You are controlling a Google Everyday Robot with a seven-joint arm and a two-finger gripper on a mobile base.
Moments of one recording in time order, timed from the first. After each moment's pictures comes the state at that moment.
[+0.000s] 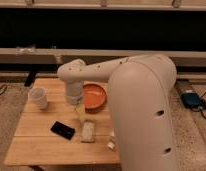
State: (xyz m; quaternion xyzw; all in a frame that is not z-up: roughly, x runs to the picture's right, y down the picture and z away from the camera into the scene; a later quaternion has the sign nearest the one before) arm -0.141 0.128 0.771 -0.39 -0.19 -0.31 0.85
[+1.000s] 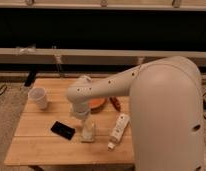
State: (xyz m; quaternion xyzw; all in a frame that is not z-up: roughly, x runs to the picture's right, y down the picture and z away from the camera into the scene) arm -0.110 0.183 0.776 -0.30 -0.22 -0.40 0.84
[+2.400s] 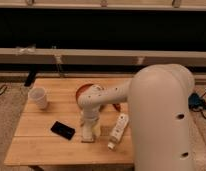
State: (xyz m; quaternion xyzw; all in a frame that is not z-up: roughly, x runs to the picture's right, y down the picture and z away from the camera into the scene) arm -0.072 0.229 0.822 -0.34 -0.22 -0.38 0.83
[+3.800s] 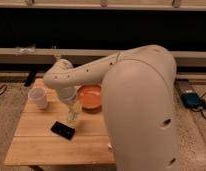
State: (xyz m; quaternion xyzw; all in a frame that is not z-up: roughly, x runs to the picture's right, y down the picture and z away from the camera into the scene) arm -0.168 0.092 0.760 -0.27 -0.13 -0.46 0.83
